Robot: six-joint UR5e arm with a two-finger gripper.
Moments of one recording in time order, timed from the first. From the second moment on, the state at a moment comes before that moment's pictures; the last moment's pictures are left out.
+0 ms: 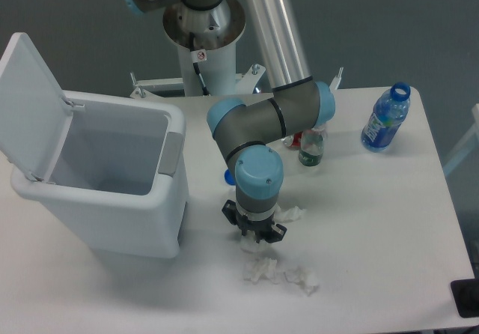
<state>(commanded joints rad) 2.40 -2.14 -1.62 -0.91 1.56 0.89</state>
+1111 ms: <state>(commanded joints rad) 2.51 -2.07 -1.47 -1.02 1.56 1.00</state>
